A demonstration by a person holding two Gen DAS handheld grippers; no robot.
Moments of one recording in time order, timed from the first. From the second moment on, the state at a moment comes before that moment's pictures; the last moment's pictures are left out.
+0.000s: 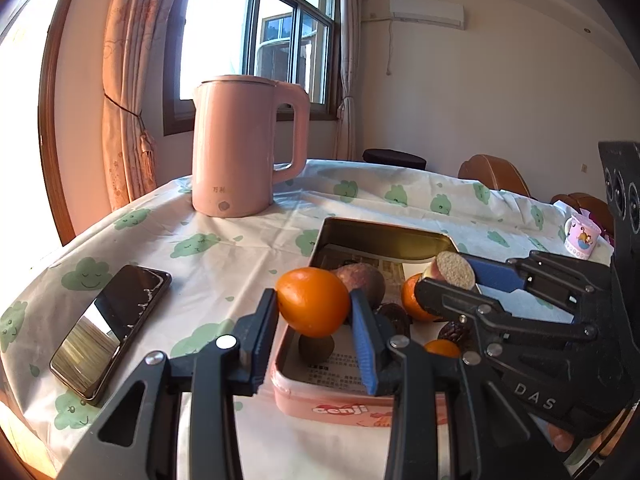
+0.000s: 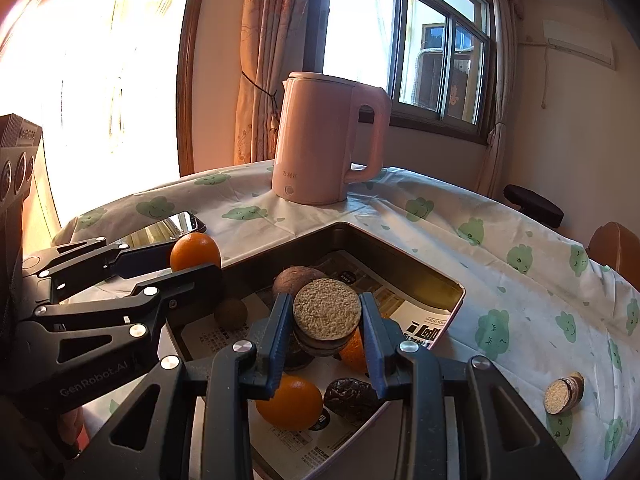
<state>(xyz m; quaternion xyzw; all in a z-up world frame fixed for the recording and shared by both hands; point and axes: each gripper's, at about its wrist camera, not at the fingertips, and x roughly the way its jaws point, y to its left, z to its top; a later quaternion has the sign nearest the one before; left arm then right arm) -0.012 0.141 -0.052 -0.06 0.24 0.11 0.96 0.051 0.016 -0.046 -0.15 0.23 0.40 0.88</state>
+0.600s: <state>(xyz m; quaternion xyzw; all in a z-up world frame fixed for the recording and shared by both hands) -0.006 0.137 -0.061 -0.05 0.26 0.10 0.96 0.054 0.021 -0.052 -0.16 0.25 0.40 0.87</state>
